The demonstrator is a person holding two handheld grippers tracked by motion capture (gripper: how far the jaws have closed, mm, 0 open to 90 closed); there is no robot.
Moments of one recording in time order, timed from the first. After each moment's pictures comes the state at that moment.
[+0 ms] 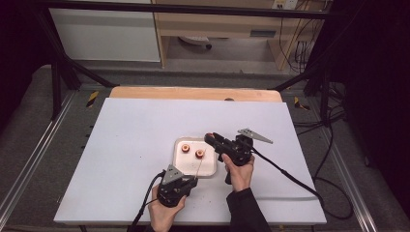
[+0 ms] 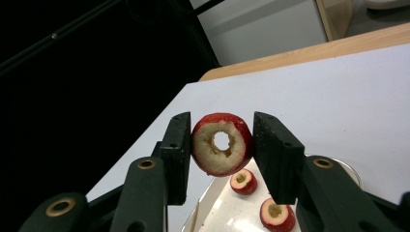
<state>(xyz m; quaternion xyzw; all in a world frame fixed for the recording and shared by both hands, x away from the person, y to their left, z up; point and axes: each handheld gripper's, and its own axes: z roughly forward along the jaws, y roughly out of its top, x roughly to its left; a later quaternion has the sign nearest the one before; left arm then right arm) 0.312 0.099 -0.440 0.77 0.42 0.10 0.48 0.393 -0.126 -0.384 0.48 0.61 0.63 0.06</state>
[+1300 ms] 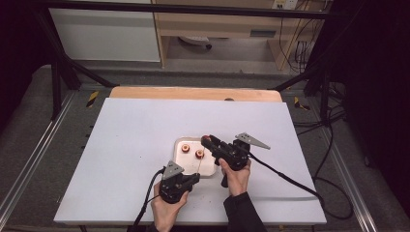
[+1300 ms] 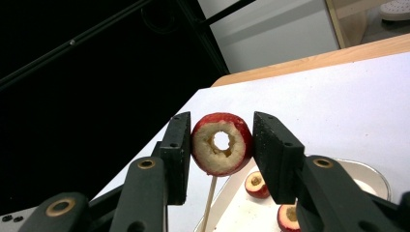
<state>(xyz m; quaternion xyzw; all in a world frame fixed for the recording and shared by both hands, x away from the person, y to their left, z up) 0.318 0.095 -0.433 0.74 0.44 0.09 0.50 0.385 -0.118 -0.393 0.46 0.60 0.65 0.06</state>
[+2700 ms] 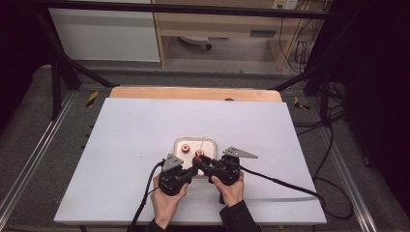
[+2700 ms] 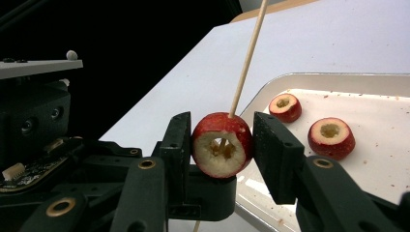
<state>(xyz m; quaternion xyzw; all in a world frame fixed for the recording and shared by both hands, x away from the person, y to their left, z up) 0.335 0.097 -0.424 0.75 0.44 0.10 0.49 0.362 -0.101 -0.425 0.44 0.67 0.60 0.01</state>
